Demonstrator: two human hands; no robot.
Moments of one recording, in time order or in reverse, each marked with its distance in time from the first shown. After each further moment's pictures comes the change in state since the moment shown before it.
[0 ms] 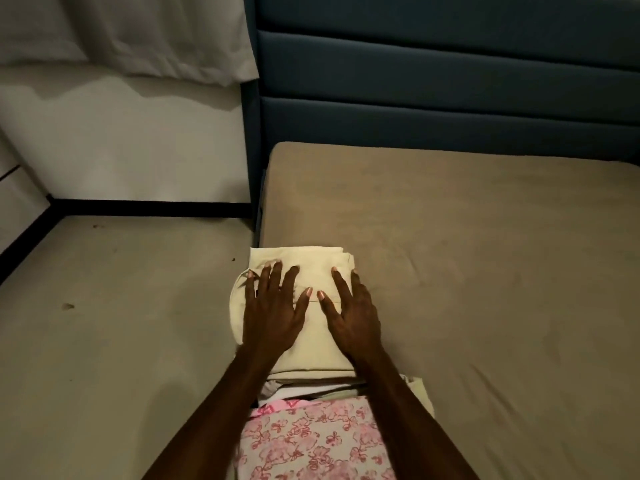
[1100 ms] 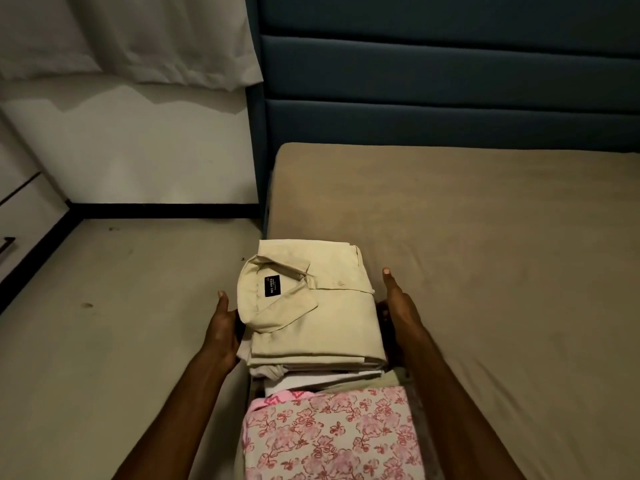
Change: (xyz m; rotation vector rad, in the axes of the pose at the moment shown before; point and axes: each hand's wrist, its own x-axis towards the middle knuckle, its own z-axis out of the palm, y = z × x) left_hand -0.030 -0.059 -0.028 -1.730 -0.320 -0.990; right_hand 0.042 0.075 -0.030 0.678 -0.121 0.815
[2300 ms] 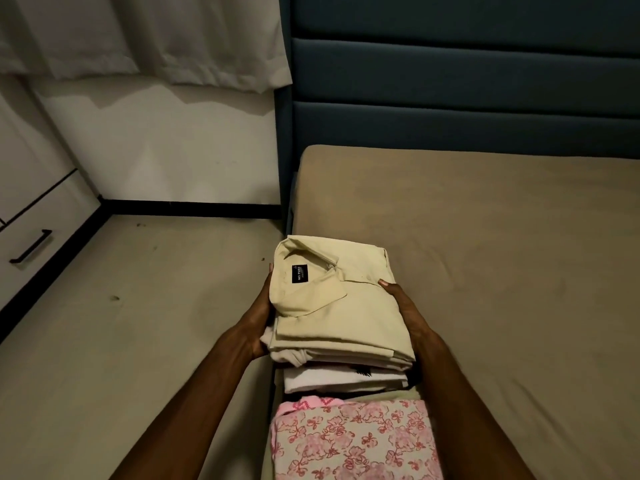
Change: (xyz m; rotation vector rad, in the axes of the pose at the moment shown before) left_hand -0.010 0.029 0.017 0.092 -0.238 -0.123; right_hand -0.059 -0.024 0.027 0.464 -0.544 0.042
